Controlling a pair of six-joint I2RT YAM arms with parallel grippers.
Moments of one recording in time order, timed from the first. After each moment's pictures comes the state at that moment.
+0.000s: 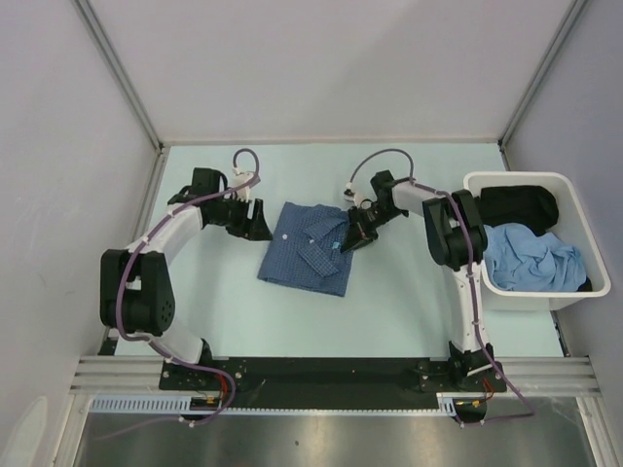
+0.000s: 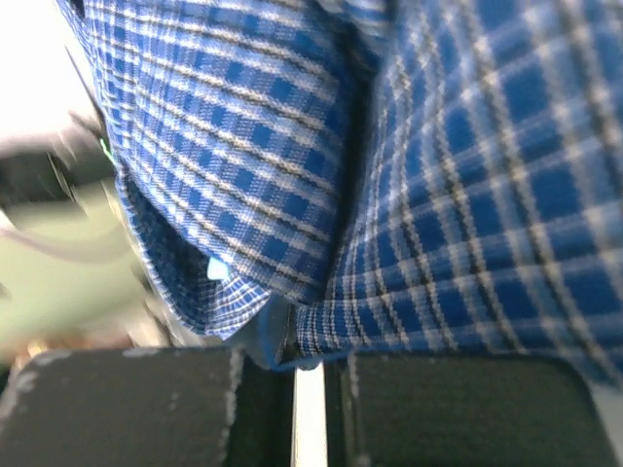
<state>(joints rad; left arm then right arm) -0.09 1.59 1.10 -0.53 0.66 0.16 0.33 2.26 1.52 -0.60 -0.94 0.09</state>
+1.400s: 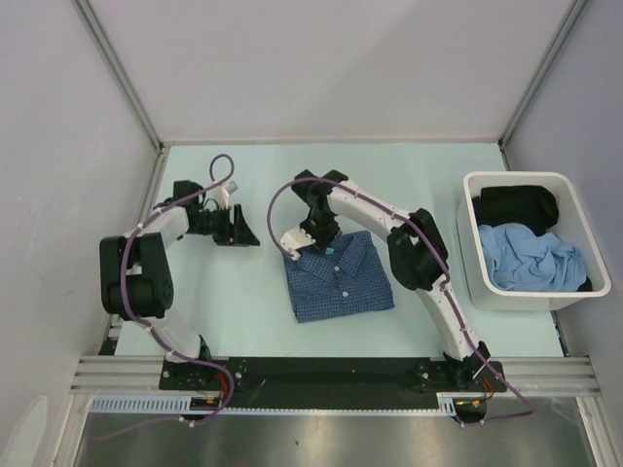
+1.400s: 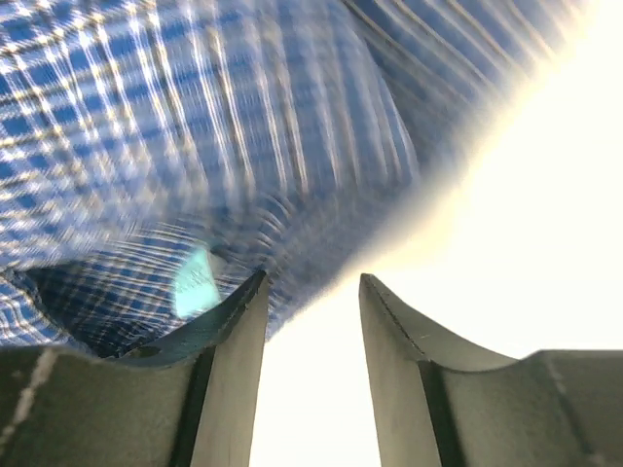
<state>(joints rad) 0.09 1.69 1.00 -0.56 0.87 0.15 0.75 2.36 2.10 -1.23 -0.18 -1.68</state>
